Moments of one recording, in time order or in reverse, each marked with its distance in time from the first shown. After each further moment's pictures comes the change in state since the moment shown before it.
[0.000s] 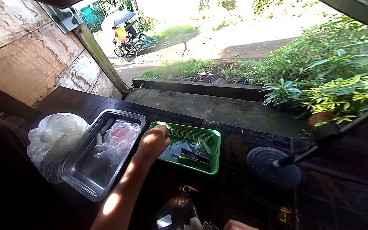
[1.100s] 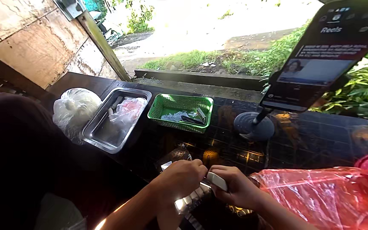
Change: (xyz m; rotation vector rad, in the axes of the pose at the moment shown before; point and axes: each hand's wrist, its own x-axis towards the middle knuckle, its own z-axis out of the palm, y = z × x) left_hand -0.176 0.038 0.089 -0.026 -0.029 0.736; right_hand -0.016 0.053 0.038 -0.089 0.232 -0.712
